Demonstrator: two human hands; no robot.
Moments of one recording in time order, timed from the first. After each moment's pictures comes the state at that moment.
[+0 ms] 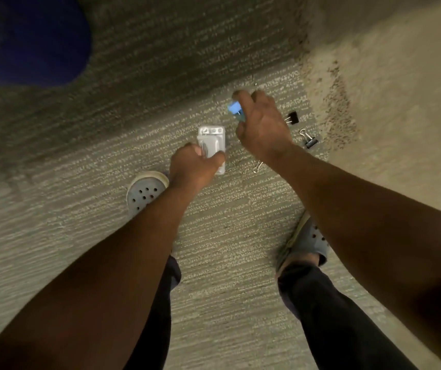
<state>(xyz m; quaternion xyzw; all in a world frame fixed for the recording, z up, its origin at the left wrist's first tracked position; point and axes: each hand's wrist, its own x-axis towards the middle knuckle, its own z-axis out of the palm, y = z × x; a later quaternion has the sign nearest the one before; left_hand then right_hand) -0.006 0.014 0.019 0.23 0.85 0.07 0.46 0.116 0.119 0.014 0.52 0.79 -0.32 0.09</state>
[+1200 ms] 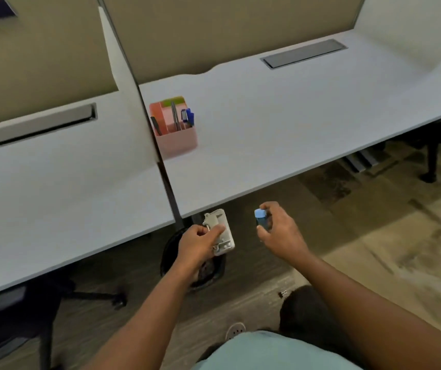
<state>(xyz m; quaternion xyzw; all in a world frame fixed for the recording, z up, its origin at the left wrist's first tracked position) -0.241 0.053 0.763 0.22 0.76 0.38 0.48 -0.046 0.126 0.760 0.58 0.70 -0.37 -0.19</state>
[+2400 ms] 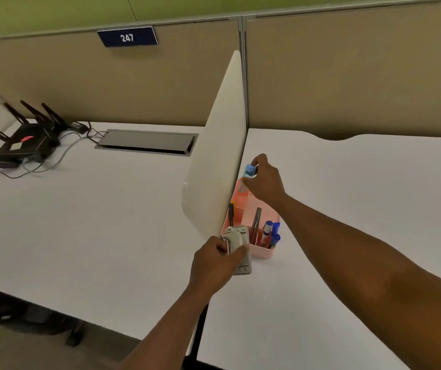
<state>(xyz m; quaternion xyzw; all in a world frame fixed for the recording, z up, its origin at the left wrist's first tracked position) -0.413 0.341 0.806 0.11 0.87 0.39 0.27 -0.447 0.565 0.803 0.31 0.84 -0.42 -0.16</state>
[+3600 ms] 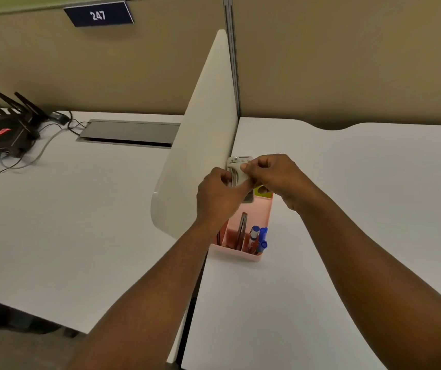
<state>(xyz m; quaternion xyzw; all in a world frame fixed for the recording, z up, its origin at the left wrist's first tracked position) -0.478 0.474 0.841 0.20 0.88 0.40 0.15 -0.409 0.598 0.860 0.33 0.71 -0.62 -0.06</state>
